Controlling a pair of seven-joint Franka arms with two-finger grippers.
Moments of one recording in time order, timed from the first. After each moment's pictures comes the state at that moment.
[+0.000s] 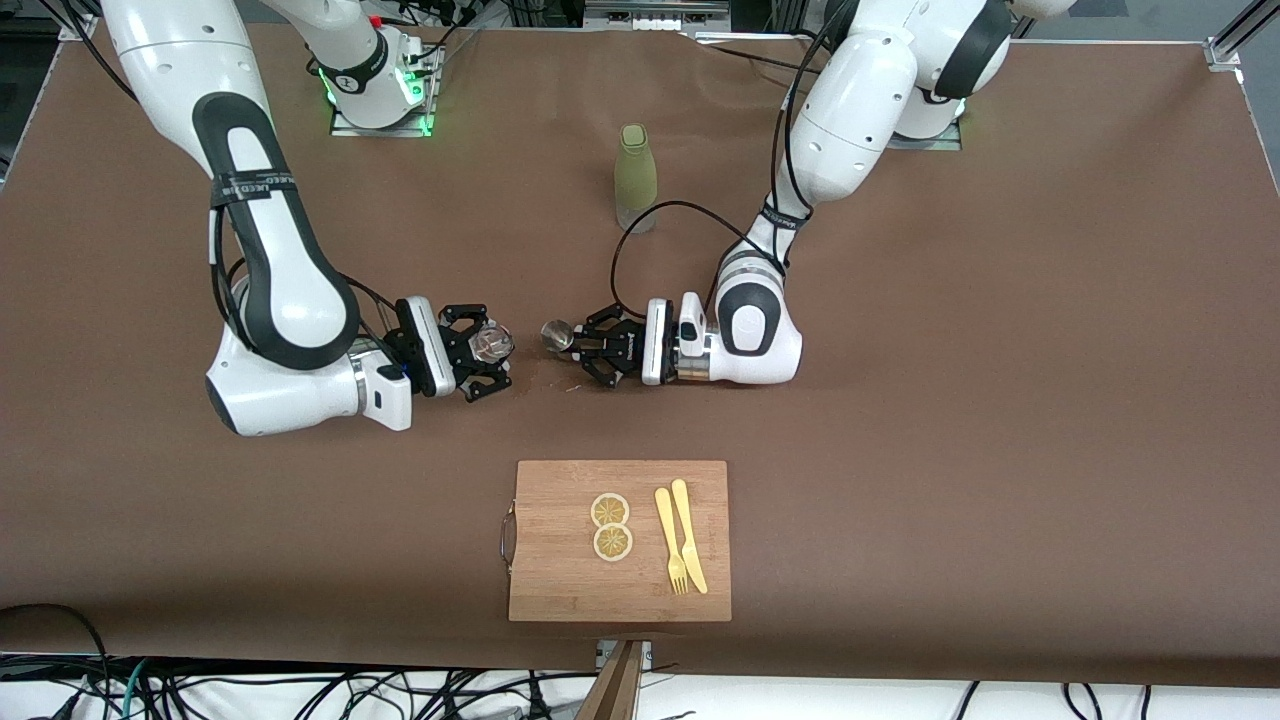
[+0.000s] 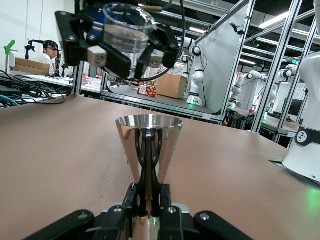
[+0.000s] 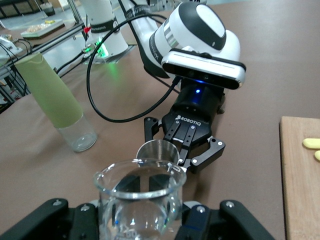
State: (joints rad) left arm -0.68 1.02 0.08 -1.43 -2.01 1.95 2.27; right arm 0.24 0.63 0.00 -1.55 0.91 1.72 -1.98
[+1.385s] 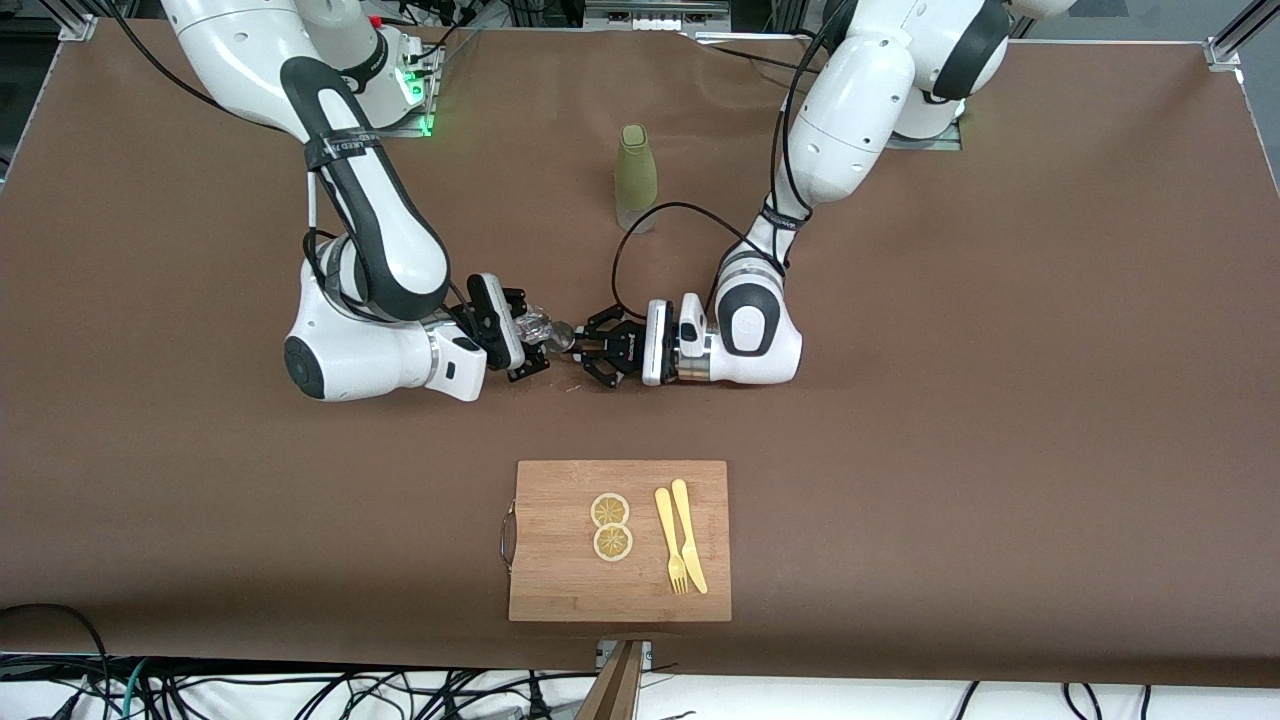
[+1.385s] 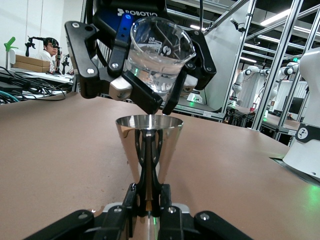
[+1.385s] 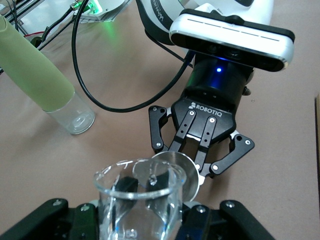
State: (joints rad) left arm -0.69 1.03 0.09 -1.43 -2.01 1.95 2.27; right arm 0.37 0.60 0.00 -1.60 0.78 1.86 -1.85
